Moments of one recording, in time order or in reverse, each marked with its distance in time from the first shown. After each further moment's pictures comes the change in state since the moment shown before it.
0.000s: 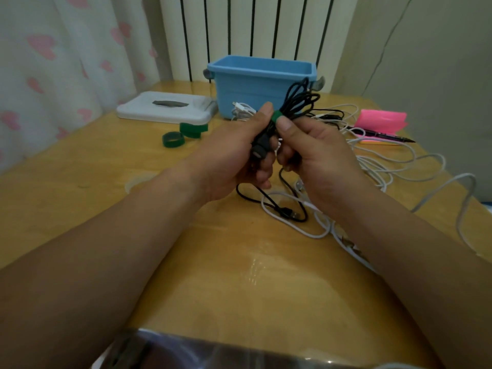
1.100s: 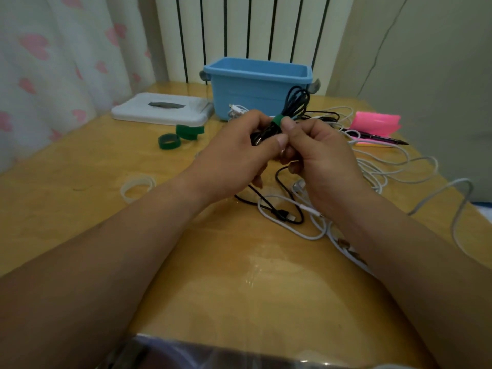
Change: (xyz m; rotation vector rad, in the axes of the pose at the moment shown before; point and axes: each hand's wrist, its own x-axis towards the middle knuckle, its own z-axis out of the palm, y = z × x) left_hand -0.003 -0.005 0.000 0.503 0.124 0.327; right_hand 0.006 0.007 -0.005 0.000 0.132 0.047
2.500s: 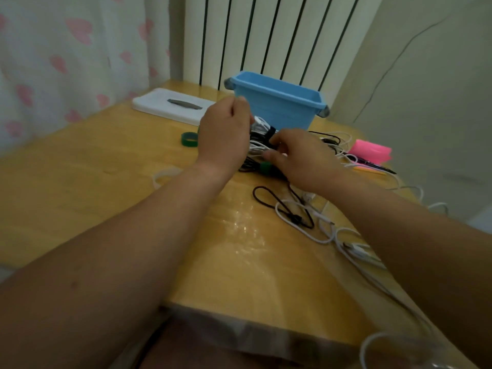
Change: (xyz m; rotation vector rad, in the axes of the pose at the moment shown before) left_hand 0.013 -0.017 -0.035 -0.076 0.625 -0.101; right_hand 0.033 -0.023 0.035 -1.312 -0.248 -0.285
